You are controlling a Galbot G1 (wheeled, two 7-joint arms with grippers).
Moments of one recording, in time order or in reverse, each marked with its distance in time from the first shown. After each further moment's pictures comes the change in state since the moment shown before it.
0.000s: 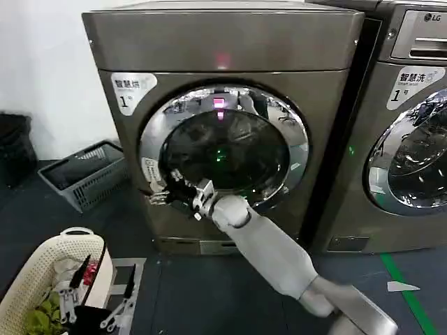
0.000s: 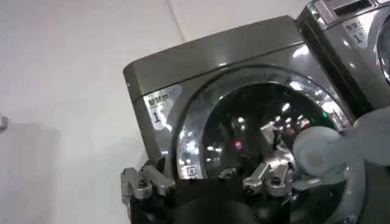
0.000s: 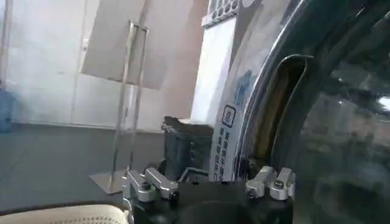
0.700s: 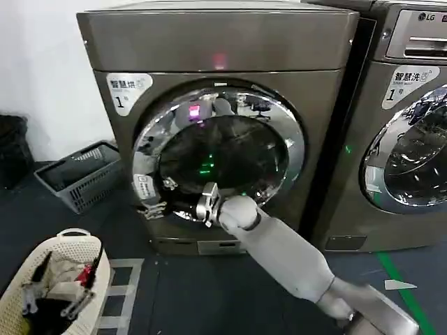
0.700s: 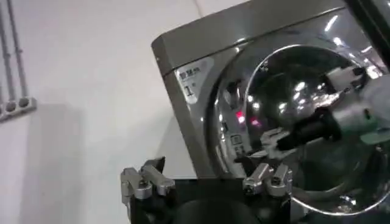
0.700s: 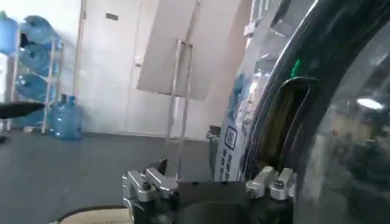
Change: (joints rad) left arm -0.090 0.089 -0.222 0.069 -0.195 0.116 0.059; right arm -0.020 -0.116 -0.042 0.201 0.131 -0.042 -0.108
